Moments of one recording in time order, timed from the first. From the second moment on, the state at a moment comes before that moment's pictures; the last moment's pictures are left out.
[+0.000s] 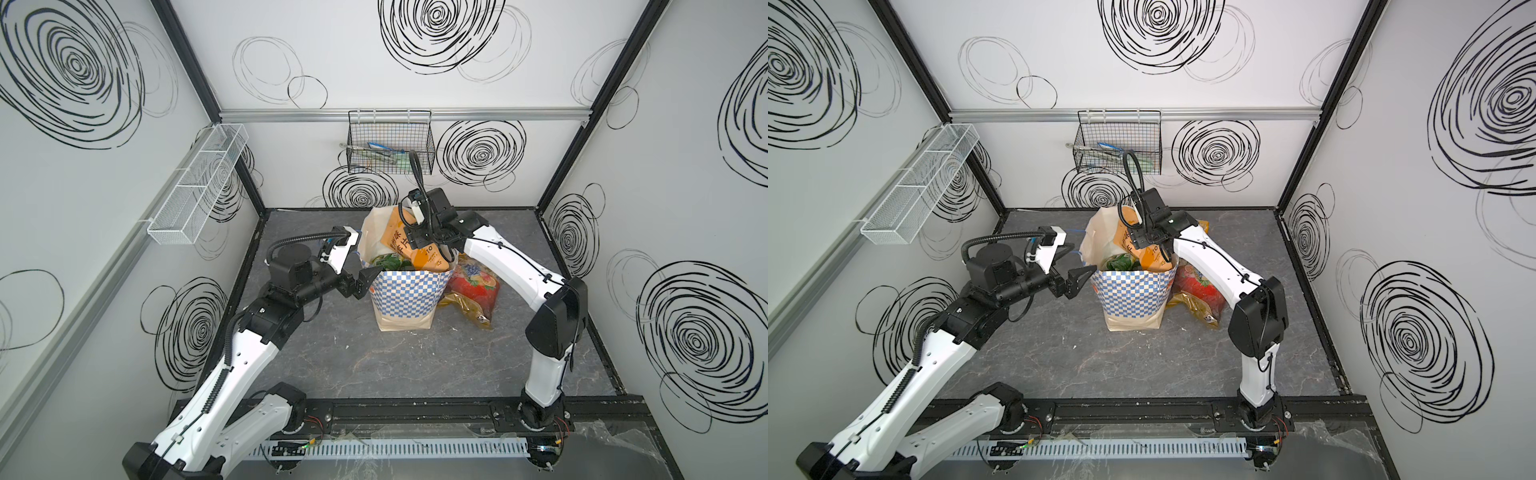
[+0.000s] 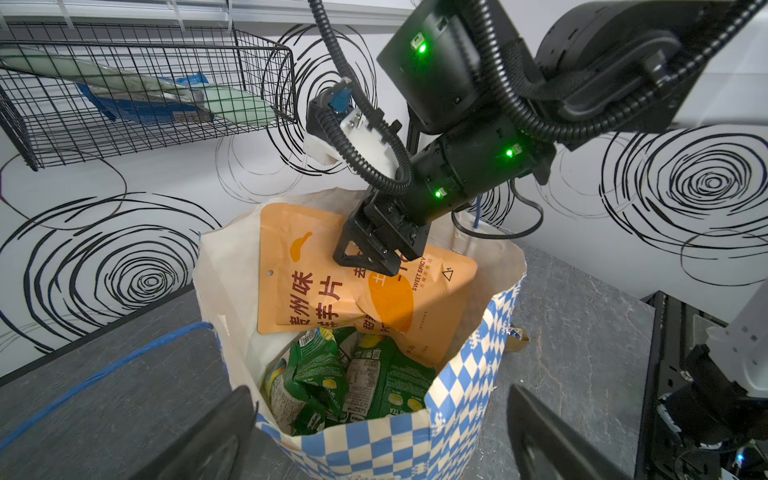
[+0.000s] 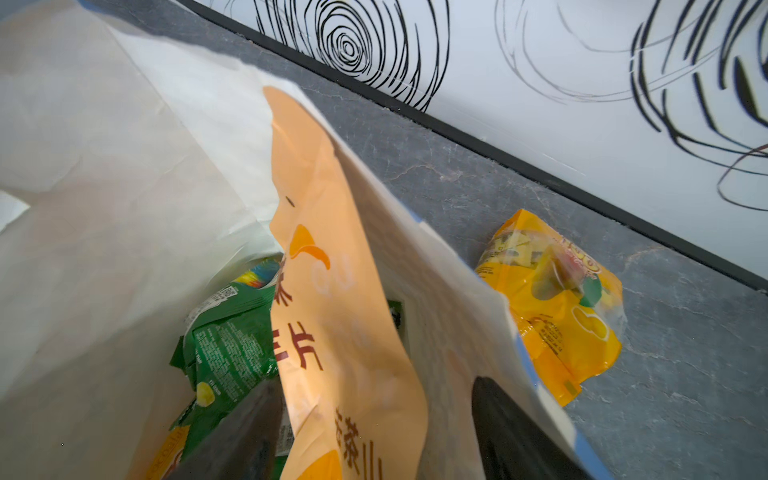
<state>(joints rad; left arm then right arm) -0.37 0.92 0.96 -0.29 0.43 0.04 0.60 1.88 1.84 -0.75 0.28 0.11</state>
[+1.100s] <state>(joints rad) -0.37 0.92 0.96 -0.28 0.51 0.04 0.64 1.76 1.99 -0.69 0.09 0.17</state>
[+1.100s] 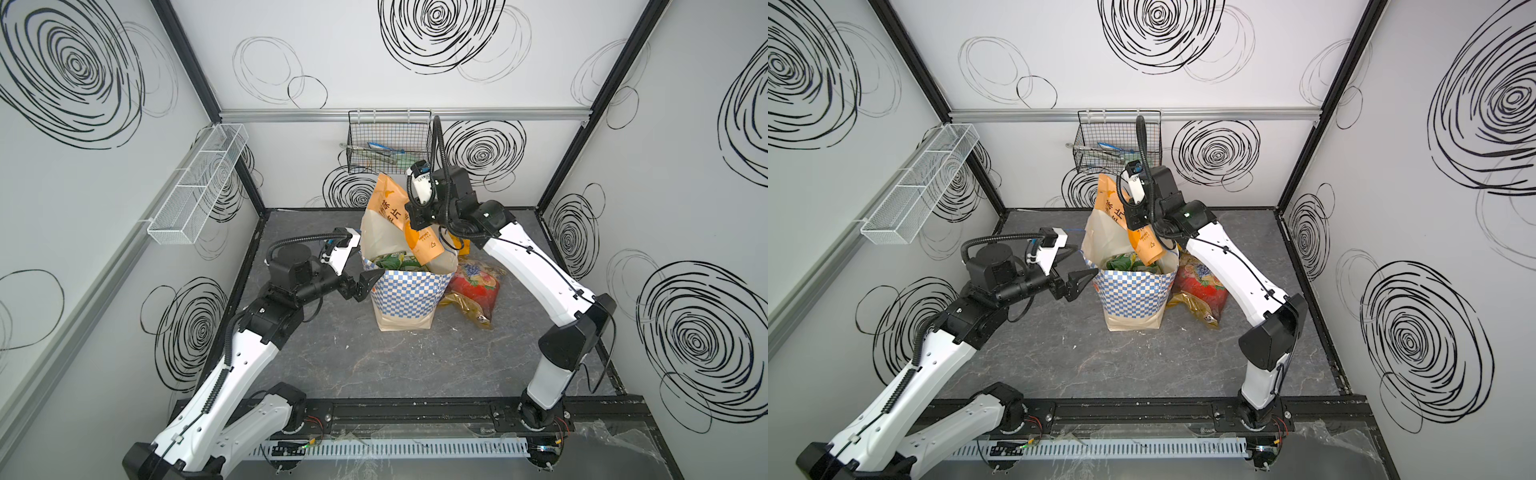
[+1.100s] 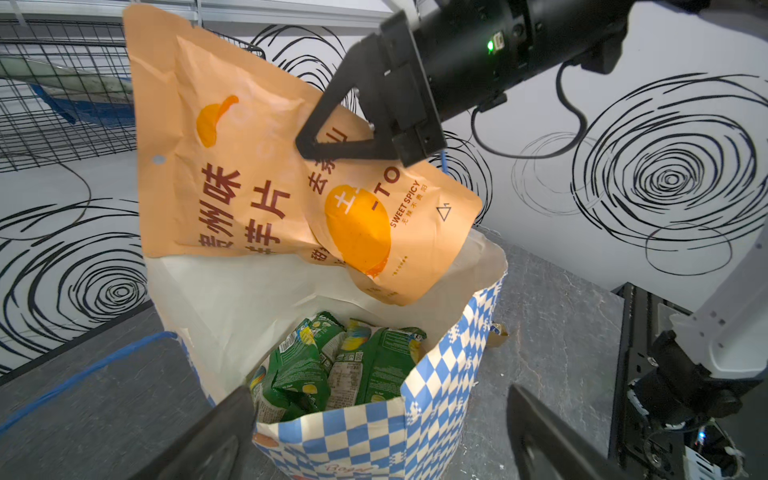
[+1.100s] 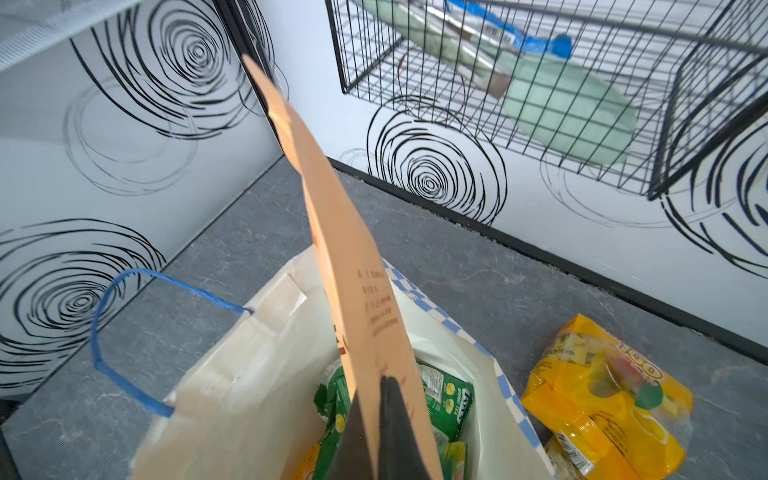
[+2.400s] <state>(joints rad) -0.43 0.86 0.91 -0.15 0.70 0.03 0.61 0.95 1.50 -0.42 0.37 0.29</state>
